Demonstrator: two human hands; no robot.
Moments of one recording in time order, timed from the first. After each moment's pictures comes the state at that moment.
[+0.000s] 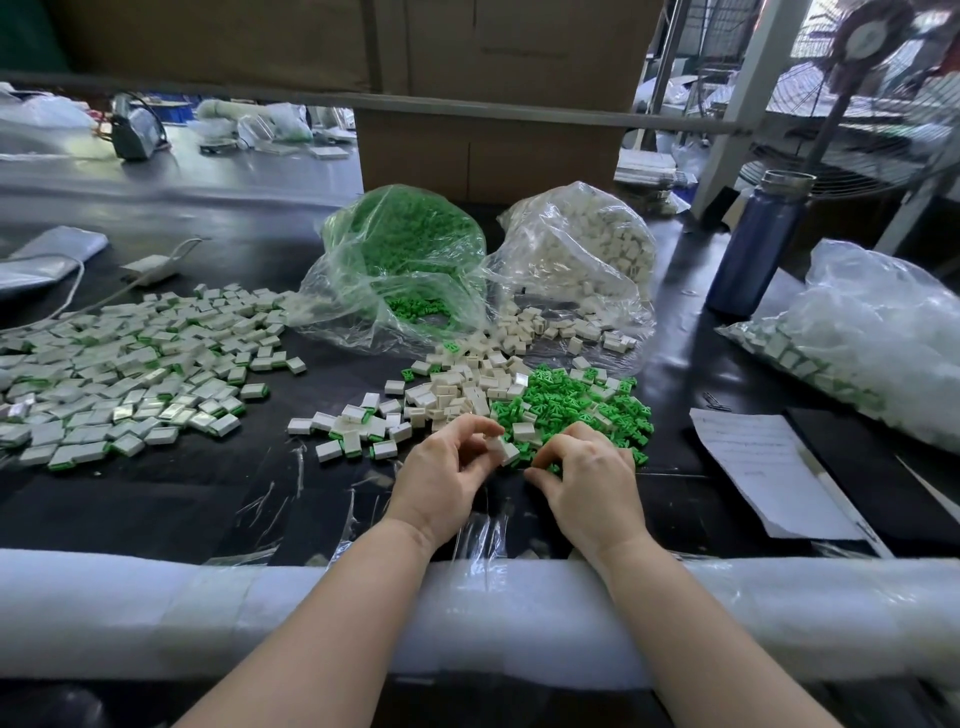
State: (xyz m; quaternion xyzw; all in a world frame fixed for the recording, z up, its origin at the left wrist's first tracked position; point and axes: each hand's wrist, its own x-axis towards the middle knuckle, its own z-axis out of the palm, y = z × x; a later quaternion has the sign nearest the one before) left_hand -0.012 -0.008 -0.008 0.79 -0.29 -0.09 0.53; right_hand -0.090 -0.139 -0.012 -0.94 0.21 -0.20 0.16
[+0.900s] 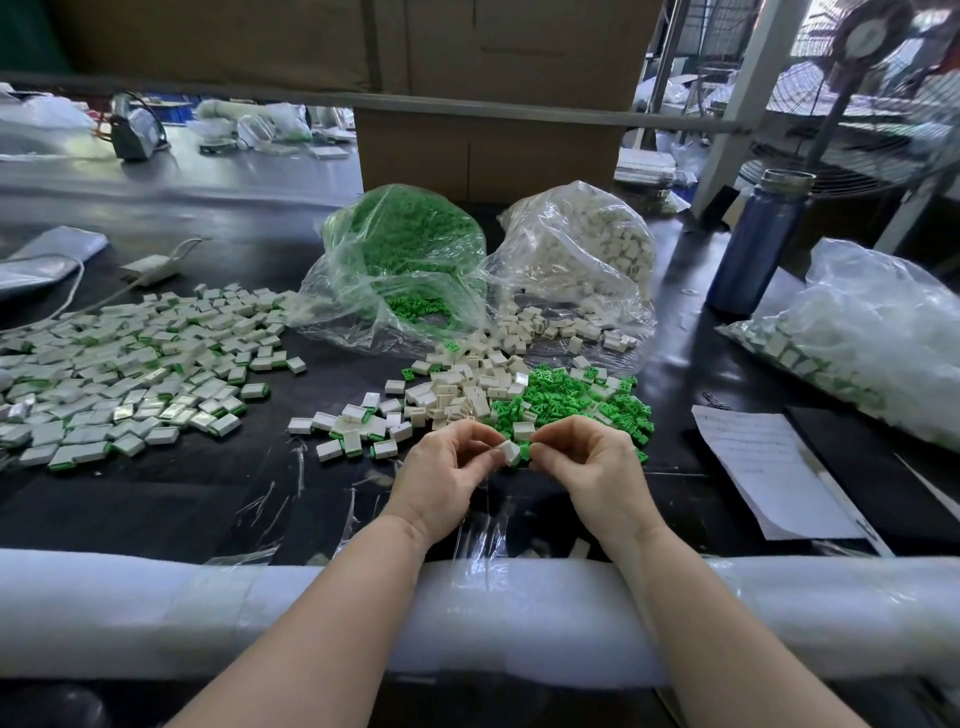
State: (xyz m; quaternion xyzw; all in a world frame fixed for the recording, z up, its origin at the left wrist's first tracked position) left_hand -0.008 -0.008 -0.008 0.75 -0.29 -0.15 0.58; right_hand -0.094 -0.141 0.001 -0.77 0.16 -0.25 0.56
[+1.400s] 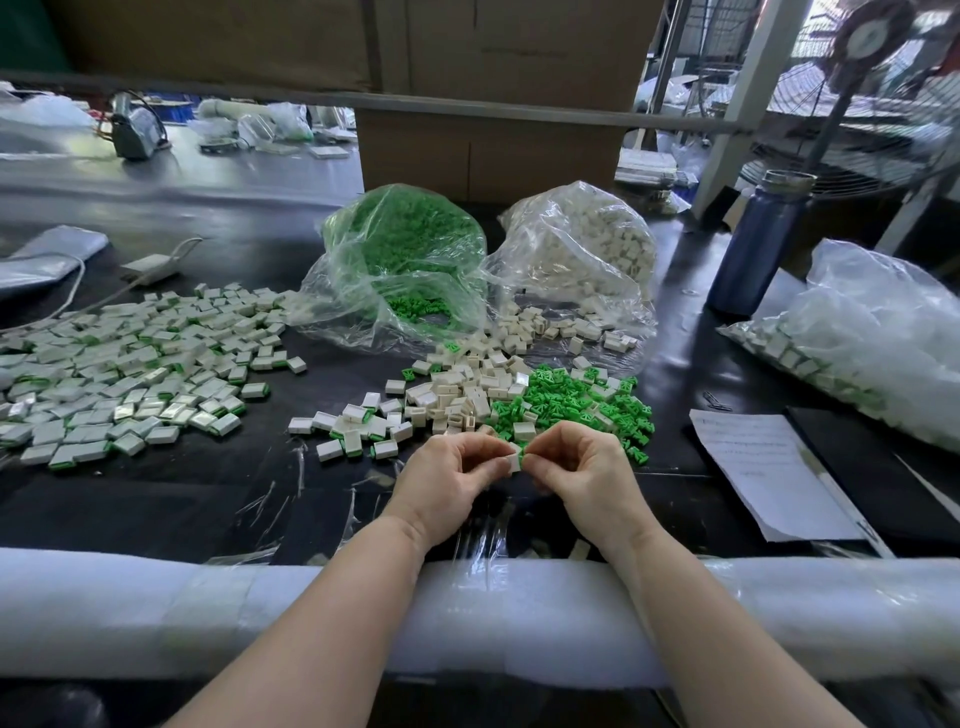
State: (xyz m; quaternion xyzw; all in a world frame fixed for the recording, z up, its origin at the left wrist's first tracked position) left_hand -0.008 -0.007 -0.009 0.76 -0.30 -0.17 0.55; right_hand -0.096 -0.137 0.003 -0.79 0.14 -0.21 0.55
